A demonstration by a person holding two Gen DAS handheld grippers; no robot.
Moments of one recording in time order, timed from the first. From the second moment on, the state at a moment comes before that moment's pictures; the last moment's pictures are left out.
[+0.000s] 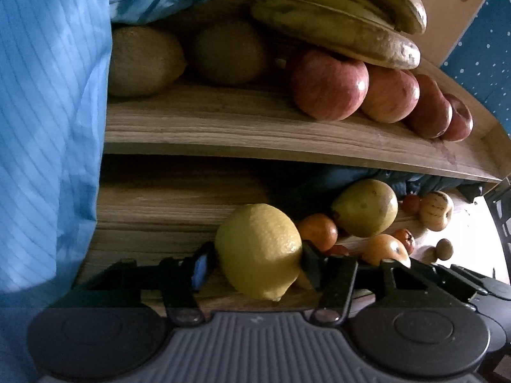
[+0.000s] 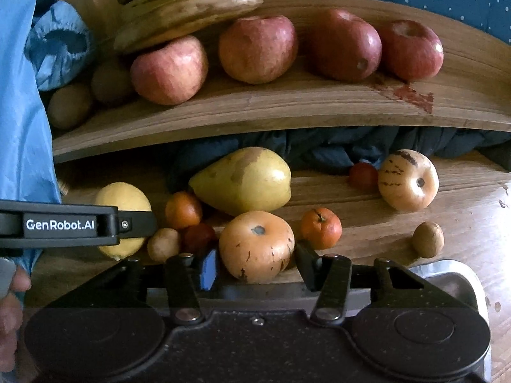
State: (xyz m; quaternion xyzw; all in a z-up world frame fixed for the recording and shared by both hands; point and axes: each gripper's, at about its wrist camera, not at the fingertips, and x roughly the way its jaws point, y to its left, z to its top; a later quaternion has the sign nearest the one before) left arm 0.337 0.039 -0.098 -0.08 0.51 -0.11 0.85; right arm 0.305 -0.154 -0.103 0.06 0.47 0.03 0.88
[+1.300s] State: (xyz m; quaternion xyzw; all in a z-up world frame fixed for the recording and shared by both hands) left arm 0.249 0.041 -0.064 -0.08 0.49 -0.13 0.86; right arm 0.218 -0.163 -0.056 0.05 0.43 0.10 0.90
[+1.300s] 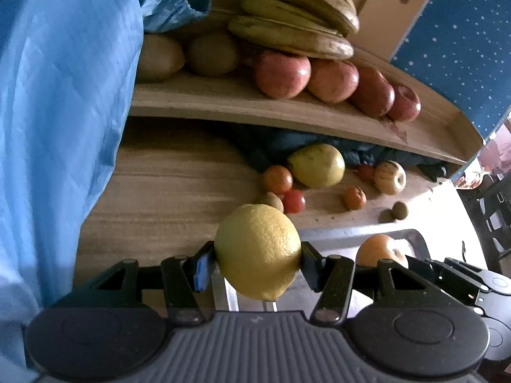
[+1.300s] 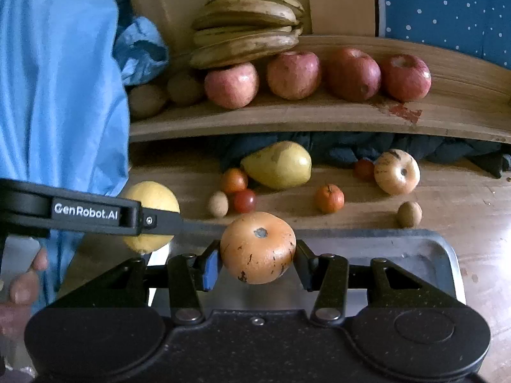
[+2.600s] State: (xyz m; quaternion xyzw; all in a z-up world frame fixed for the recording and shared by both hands) left arm 0.160 0.015 -0.076 -0.06 0.51 -0.14 0.84; right arm 0.130 -0.164 -0.084 -0.05 0.46 0.27 0.84
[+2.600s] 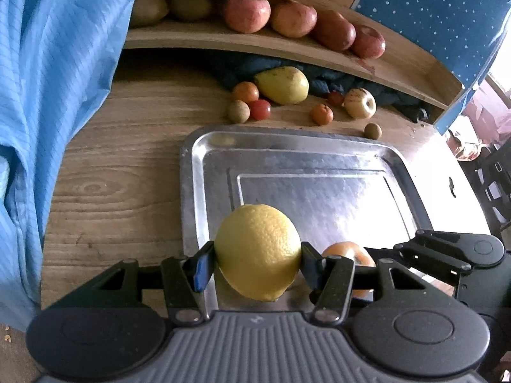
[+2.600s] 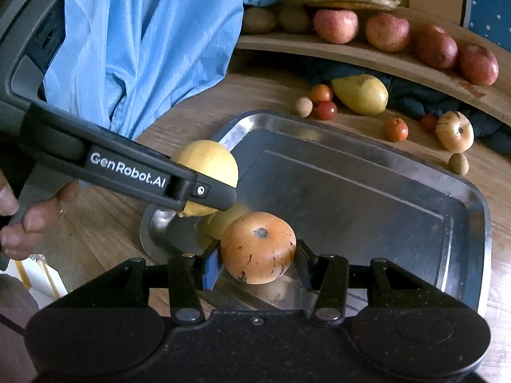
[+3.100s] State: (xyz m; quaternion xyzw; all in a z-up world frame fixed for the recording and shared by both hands) left arm 0.156 0.014 -0.082 -0.06 0.53 -0.13 0.84; right arm 0.126 -0.163 -0.088 -0.07 0.47 0.28 0.84
